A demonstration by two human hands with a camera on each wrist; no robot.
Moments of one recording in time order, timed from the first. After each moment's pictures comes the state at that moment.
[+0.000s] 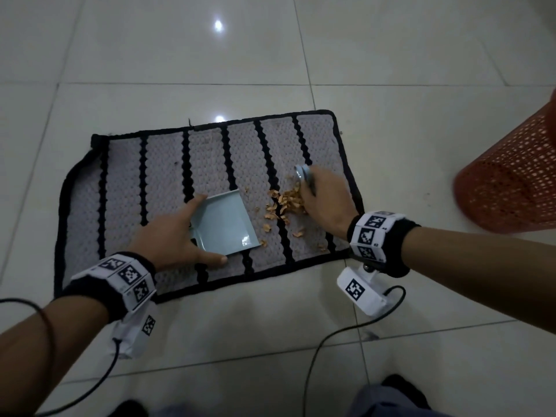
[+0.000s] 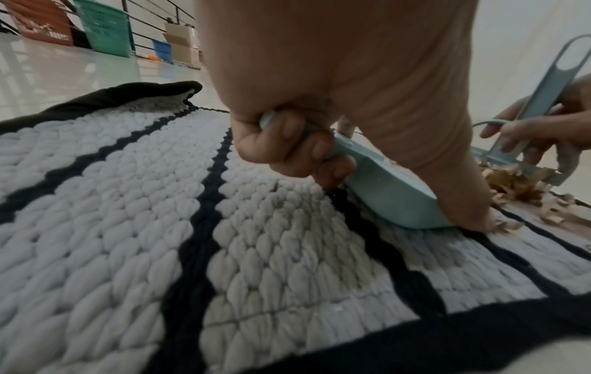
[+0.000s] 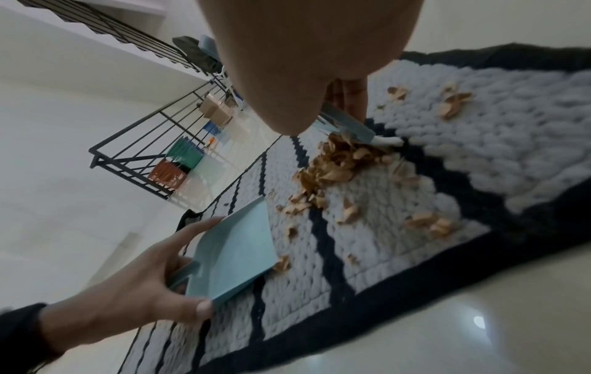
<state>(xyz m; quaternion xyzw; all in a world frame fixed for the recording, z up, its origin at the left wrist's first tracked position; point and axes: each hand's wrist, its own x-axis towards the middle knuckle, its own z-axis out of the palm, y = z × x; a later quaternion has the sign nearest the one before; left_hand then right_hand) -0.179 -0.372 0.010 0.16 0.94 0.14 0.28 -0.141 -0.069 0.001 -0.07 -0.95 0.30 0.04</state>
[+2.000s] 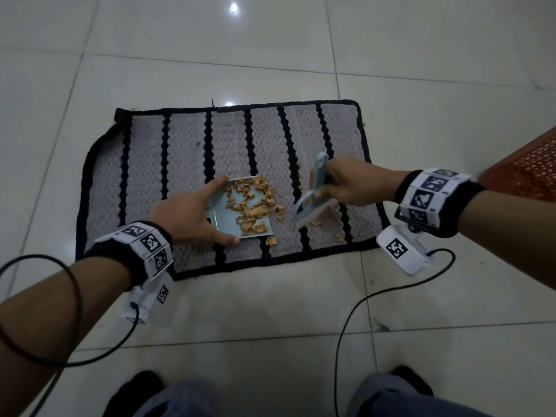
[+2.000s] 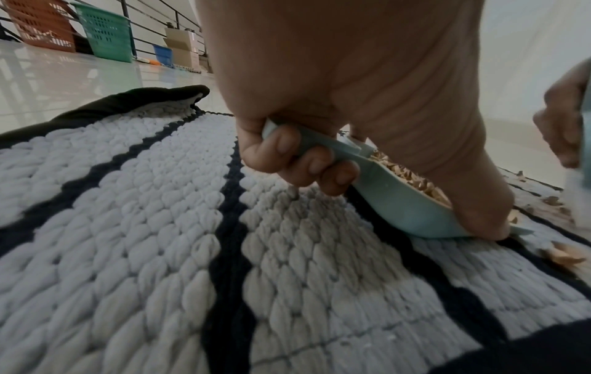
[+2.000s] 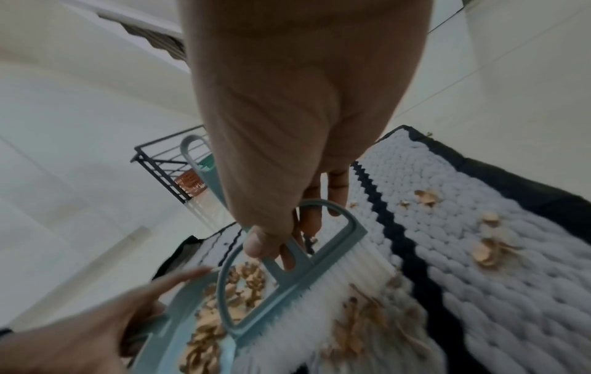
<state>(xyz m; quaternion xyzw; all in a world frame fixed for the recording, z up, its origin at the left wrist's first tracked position) -0.189 -0.384 0.006 0.20 0.93 0.11 0.29 -0.167 -0.057 0.057 0.15 -0.92 0.23 -0.27</state>
